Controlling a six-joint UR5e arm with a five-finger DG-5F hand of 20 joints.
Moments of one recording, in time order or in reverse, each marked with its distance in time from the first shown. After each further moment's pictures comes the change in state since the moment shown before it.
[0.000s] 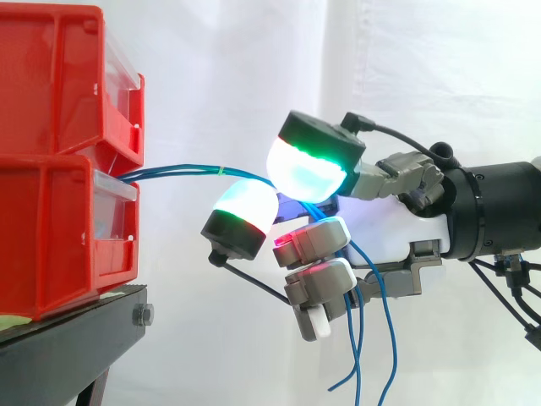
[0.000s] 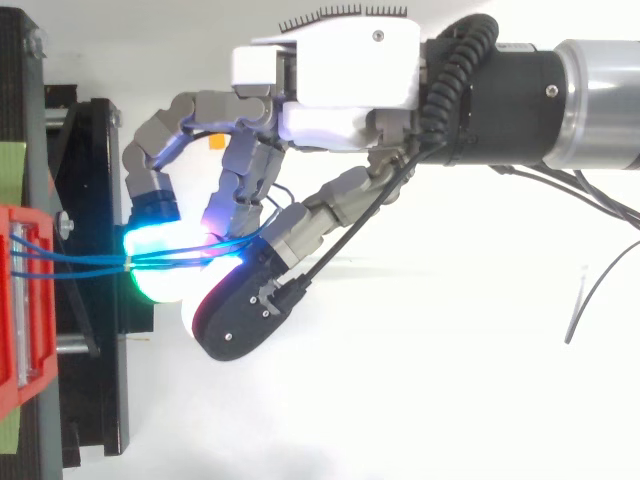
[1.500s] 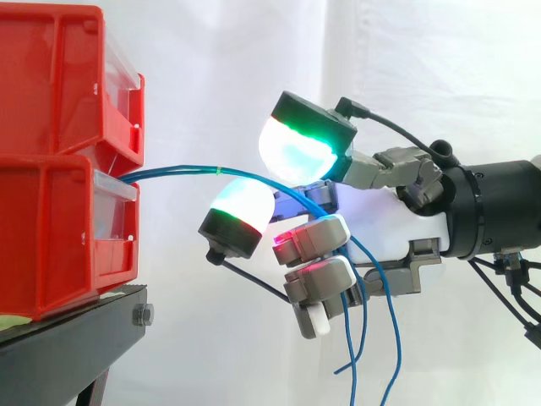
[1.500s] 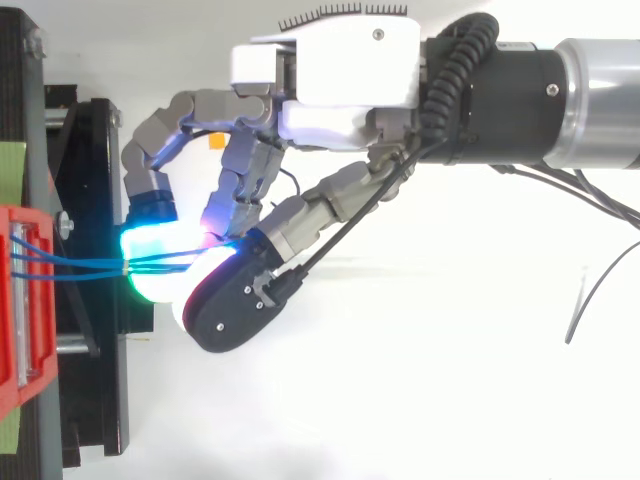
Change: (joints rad) arm 0.000 0.000 0.003 -0.001 0.000 0.000
